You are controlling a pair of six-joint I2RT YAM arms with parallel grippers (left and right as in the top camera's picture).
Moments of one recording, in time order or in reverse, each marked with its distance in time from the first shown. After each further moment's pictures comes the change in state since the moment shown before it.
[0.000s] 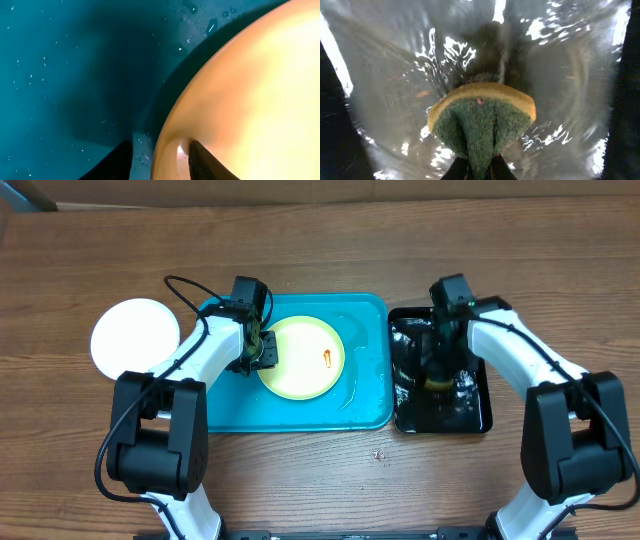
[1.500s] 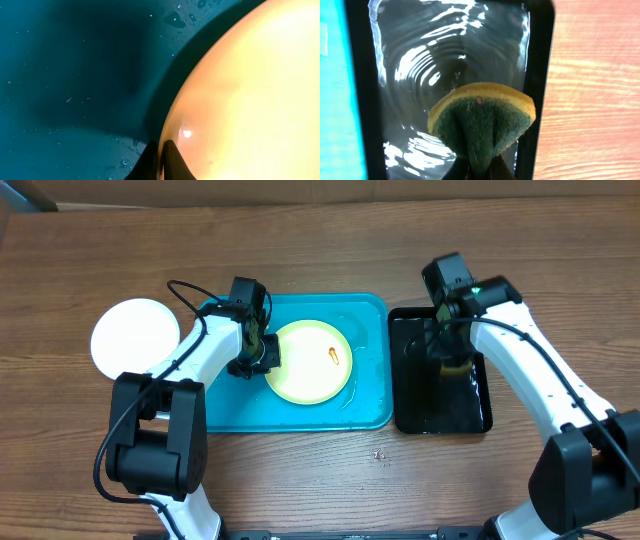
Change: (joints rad) left arm 0.001 -0.002 0.005 -0.057 0.114 0.018; right arm 0.093 -0.118 0.203 -0.266 0.216 -0.092
